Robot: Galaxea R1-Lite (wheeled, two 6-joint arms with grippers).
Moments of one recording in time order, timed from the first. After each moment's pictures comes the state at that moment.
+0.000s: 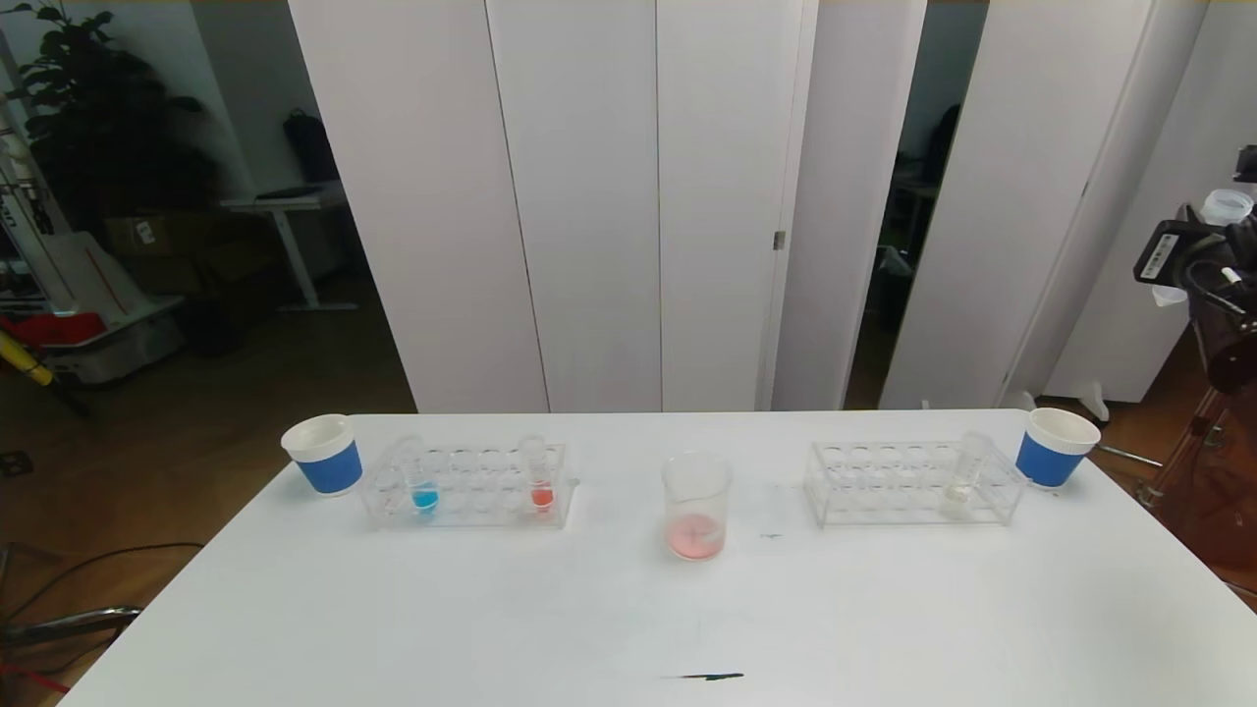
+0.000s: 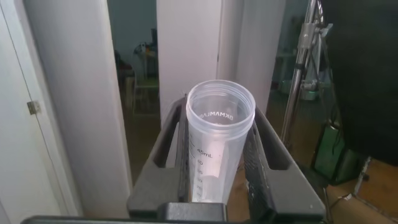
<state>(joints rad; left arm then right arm) 0.00 0.00 0.00 0.00 -0.01 0.02 -0.10 1.86 -1.02 -1.17 -0.42 -0.14</state>
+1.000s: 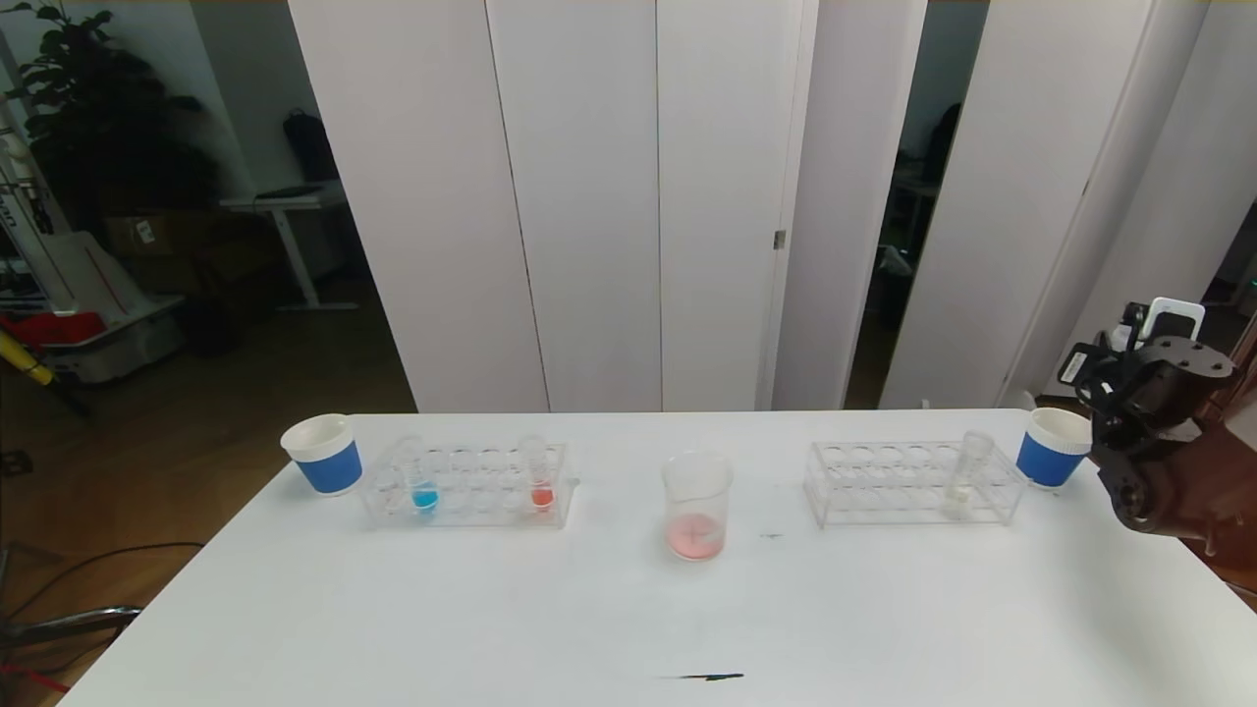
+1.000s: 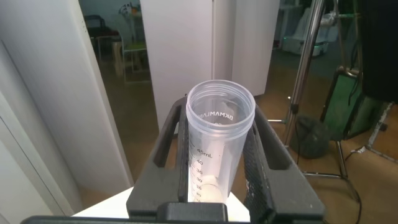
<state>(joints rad) 0.00 0.00 0.00 0.00 -0.01 0.02 -0.21 2.38 -1.19 -1.37 -0.38 -0.02</state>
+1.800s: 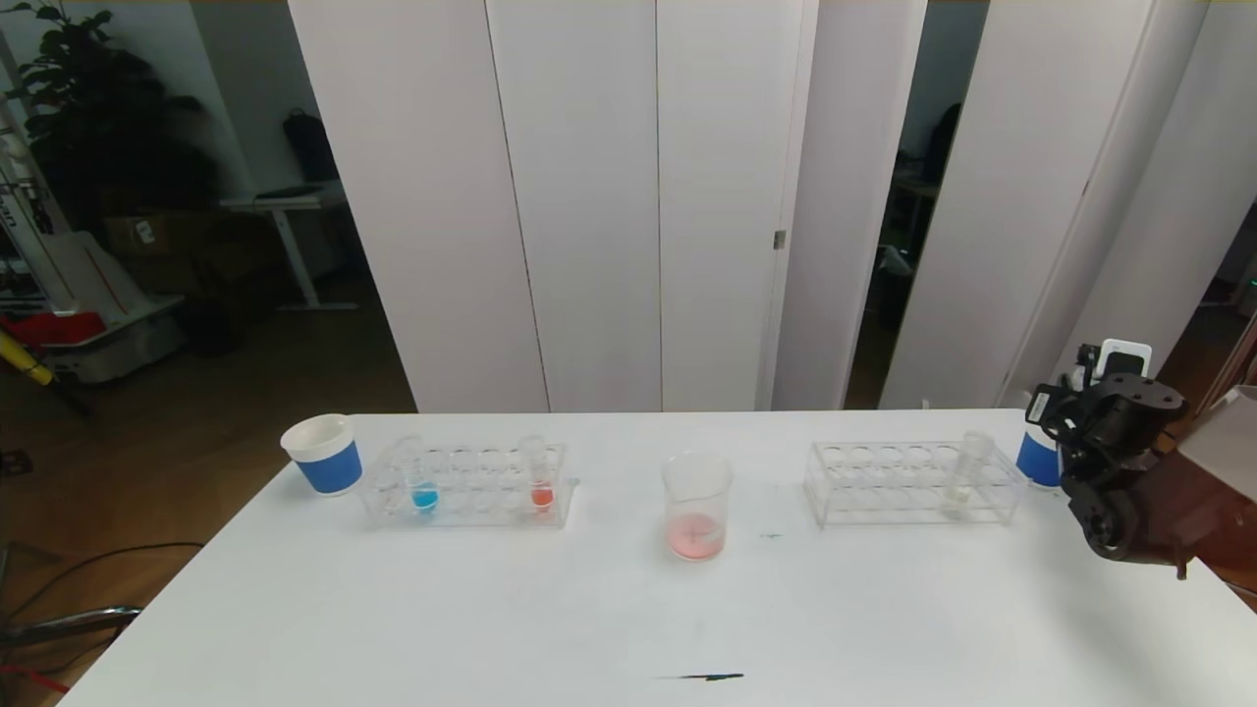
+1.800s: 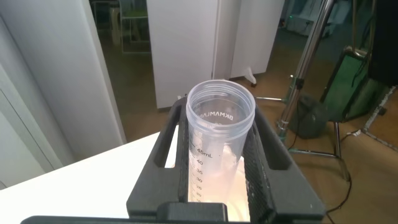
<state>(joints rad) 0.00 0.00 0.00 0.00 -0.01 0.02 -0.19 2.47 -1.15 -1.38 -0.39 -0.04</state>
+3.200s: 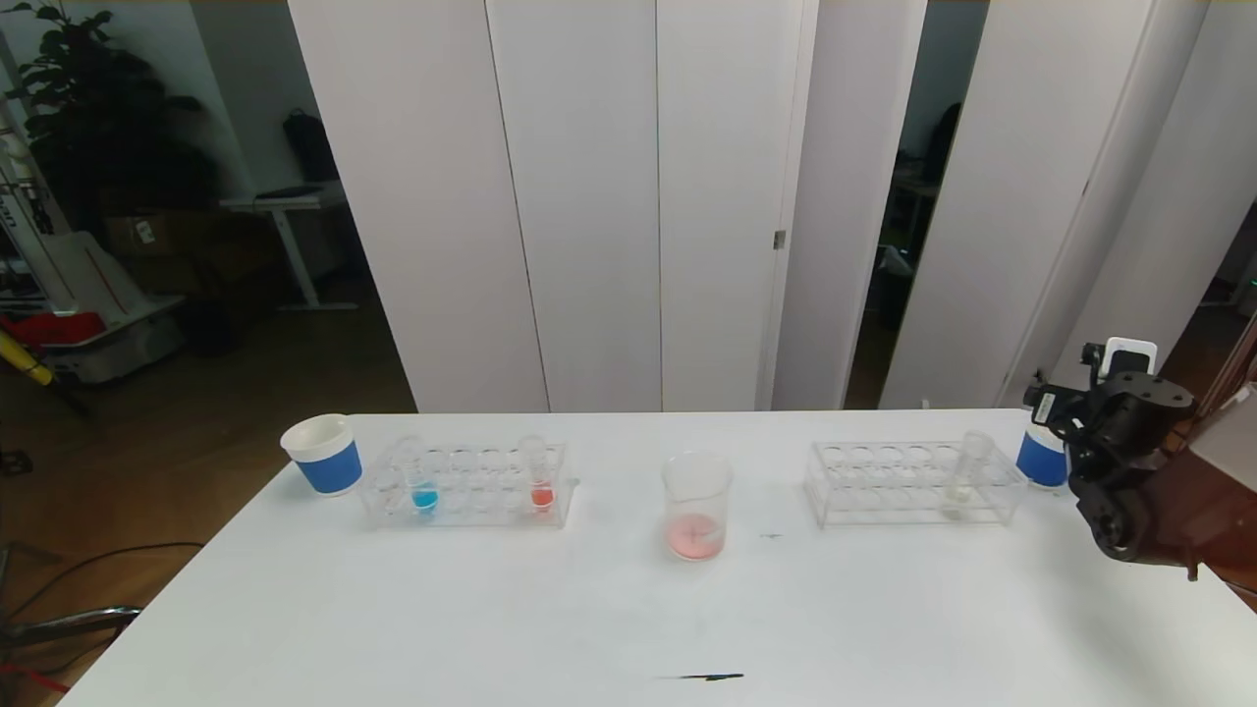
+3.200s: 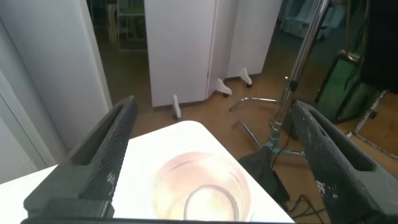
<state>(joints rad) 0.00 0.00 0.00 0.00 -0.01 0.02 -0.20 2.44 -1.12 -1.37 -0.38 -0.06</state>
